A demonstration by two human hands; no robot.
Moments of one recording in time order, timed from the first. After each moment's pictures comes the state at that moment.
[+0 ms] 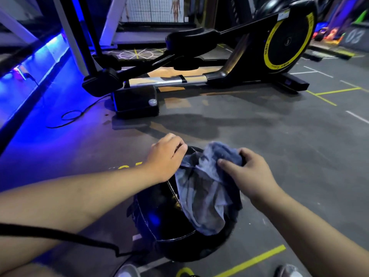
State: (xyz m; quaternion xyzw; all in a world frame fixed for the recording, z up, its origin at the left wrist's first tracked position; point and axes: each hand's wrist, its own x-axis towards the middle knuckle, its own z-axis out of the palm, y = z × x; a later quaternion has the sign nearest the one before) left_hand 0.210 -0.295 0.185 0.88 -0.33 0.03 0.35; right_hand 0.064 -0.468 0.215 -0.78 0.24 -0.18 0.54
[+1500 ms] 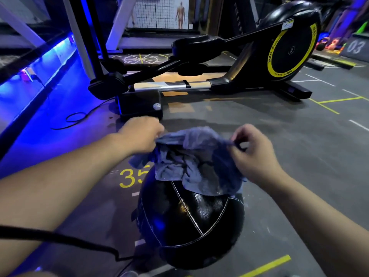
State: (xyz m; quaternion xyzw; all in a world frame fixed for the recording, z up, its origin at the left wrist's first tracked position) left_hand 0.265 -0.246 0.258 0.93 -0.35 0.04 -0.03; right_hand 0.103 -0.481 0.241 -0.88 0.08 -0.31 0.35
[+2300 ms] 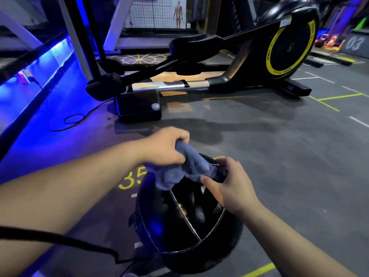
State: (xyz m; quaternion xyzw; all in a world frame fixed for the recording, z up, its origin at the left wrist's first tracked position) left_hand 0.231 -0.280 0.250 0.85 -0.43 -0.10 0.28; right_hand 0.085 -0.435 0.183 -0.88 0.21 -0.15 0.40
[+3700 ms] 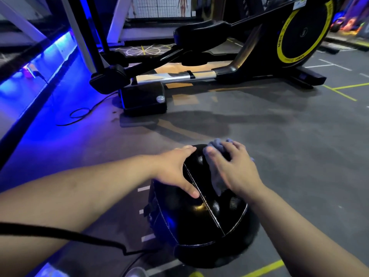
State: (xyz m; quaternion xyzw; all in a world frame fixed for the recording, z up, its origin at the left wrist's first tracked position) left_hand 0.231 -0.282 0.190 0.88 -0.40 -0.24 0.12; right_hand 0.121 -0.451 0.172 -0.89 0.22 -0.14 0.36
